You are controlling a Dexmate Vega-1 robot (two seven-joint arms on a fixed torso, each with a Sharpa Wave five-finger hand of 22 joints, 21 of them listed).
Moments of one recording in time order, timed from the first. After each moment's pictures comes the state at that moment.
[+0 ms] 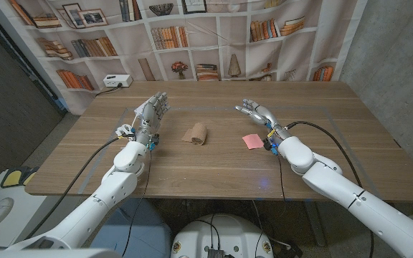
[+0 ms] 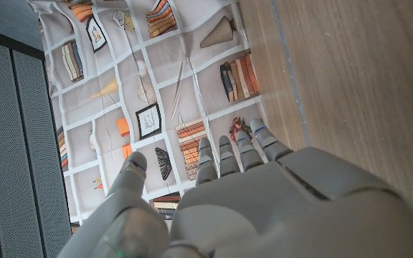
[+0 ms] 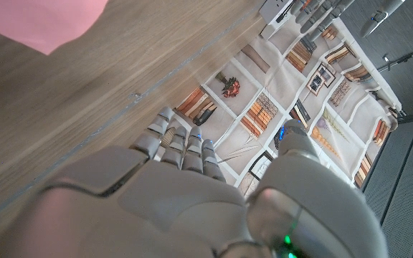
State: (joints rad) left arm 0.97 0.51 0.33 -1.39 -0.63 -0.41 0.03; left_hand 0.09 0.07 0.64 -0.12 0.17 0.20 -0.05 0.20 0.18 0.13 0.01 0.23 0.20 0.11 -0.01 0.19 0.17 0.08 0.05 0.42 0.17; right arm -0.99 -0.69 -0.53 -1.83 0.16 0.01 -0.23; right_hand 0.49 0.04 0.28 -0.18 0.19 0.03 0.09 0.20 0.18 0.11 0.07 0.21 0.20 0.02 0.04 0.20 0.20 0.19 0.11 0.18 0.17
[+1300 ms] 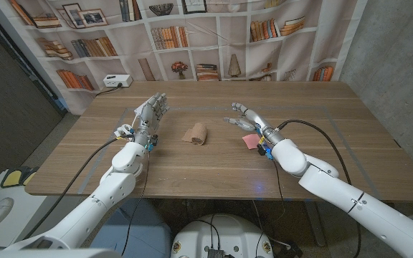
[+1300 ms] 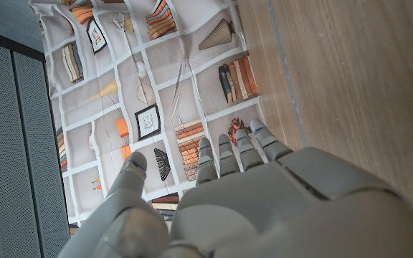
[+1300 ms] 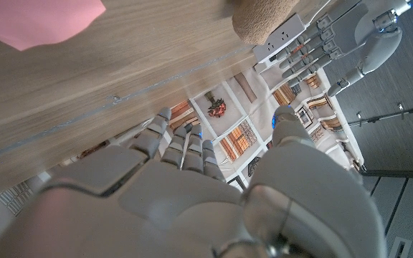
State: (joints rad) left arm 0.97 0.52 0.33 -1.38 -0.64 -0.42 0.00; left_hand 0.09 0.07 0.64 -0.12 0.17 0.20 -0.05 0.20 0.18 0.15 0.01 0.23 0.20 0.13 -0.01 0.19 0.17 0.09 0.05 0.40 0.17; right arm -0.99 -0.72 -0.60 -1.93 -0.08 -0.11 -0.22; right_hand 0.65 0.04 0.33 -0.18 0.18 0.02 0.05 0.20 0.18 0.14 0.03 0.22 0.21 0.02 0.01 0.20 0.20 0.18 0.11 0.18 0.17
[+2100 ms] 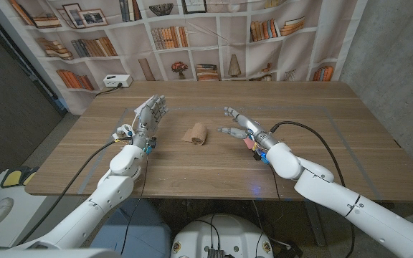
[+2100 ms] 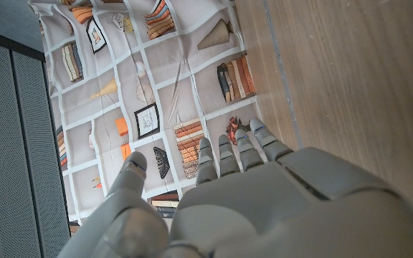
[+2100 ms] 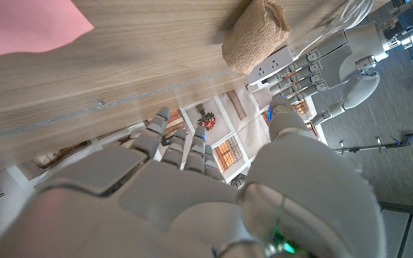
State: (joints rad) left arm 1.00 0.53 0.32 -1.40 -0.65 -0.42 0.01; left_hand 0.09 0.07 0.64 -0.12 0.17 0.20 -0.05 0.20 0.18 0.15 0.01 0.23 0.20 0.13 -0.01 0.19 0.17 0.10 0.05 0.39 0.17; right arm -0.97 -0.72 -0.66 -1.97 -0.21 -0.16 -0.19; right_hand 0.74 0.02 0.36 -0.18 0.18 -0.05 0.04 0.19 0.18 0.12 0.01 0.22 0.22 0.00 0.00 0.20 0.20 0.18 0.12 0.18 0.17
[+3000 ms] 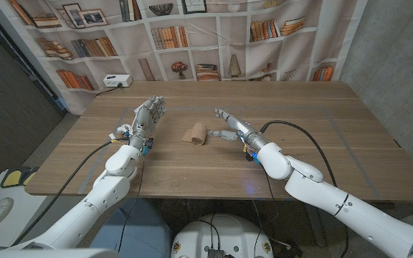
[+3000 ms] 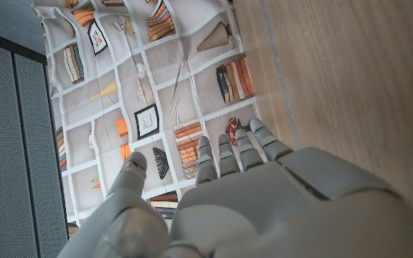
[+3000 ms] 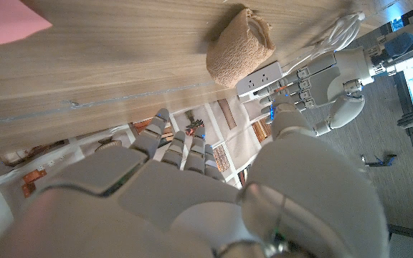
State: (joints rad) left arm 1.01 0.56 0.31 -1.39 -0.67 -0.42 -0.04; left_hand 0.09 0.07 0.64 -0.12 0.17 0.22 -0.05 0.20 0.18 0.15 0.00 0.23 0.20 0.13 -0.01 0.19 0.17 0.10 0.05 0.37 0.17; right arm -0.93 -0.67 -0.73 -1.96 -0.31 -0.21 -0.16; right_hand 0.74 0.00 0.35 -0.16 0.18 -0.03 0.03 0.19 0.18 0.12 0.00 0.22 0.22 -0.05 0.02 0.19 0.20 0.16 0.13 0.18 0.17
